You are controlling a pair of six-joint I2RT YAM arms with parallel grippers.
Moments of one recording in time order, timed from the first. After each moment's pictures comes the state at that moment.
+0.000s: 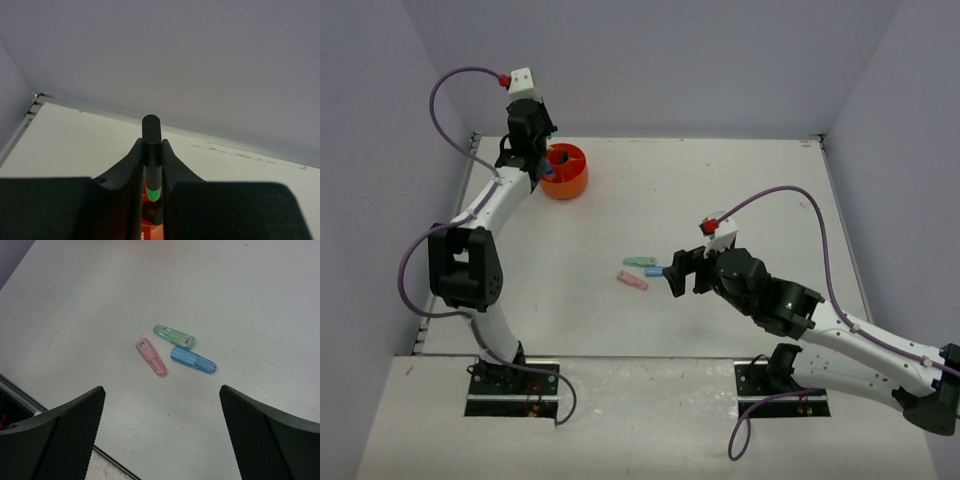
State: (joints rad) left arm -0.18 1.77 1.48 0.20 -0.33 -0.21; right arm 1.02 0.88 0.79 -0.34 0.38 0.44
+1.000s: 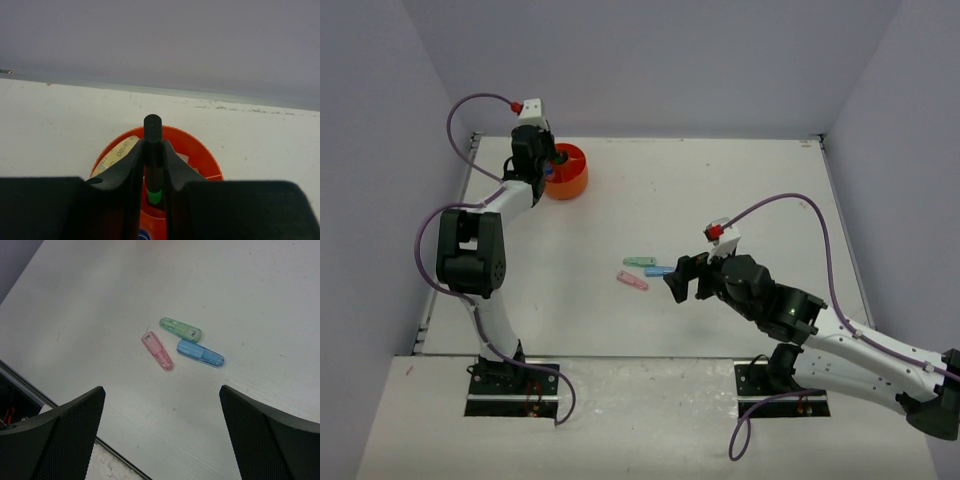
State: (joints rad) left arm -0.10 1.92 1.33 0.40 -0.11 -0.15; right arm 1.02 0.80 0.70 -0.32 0.34 0.48
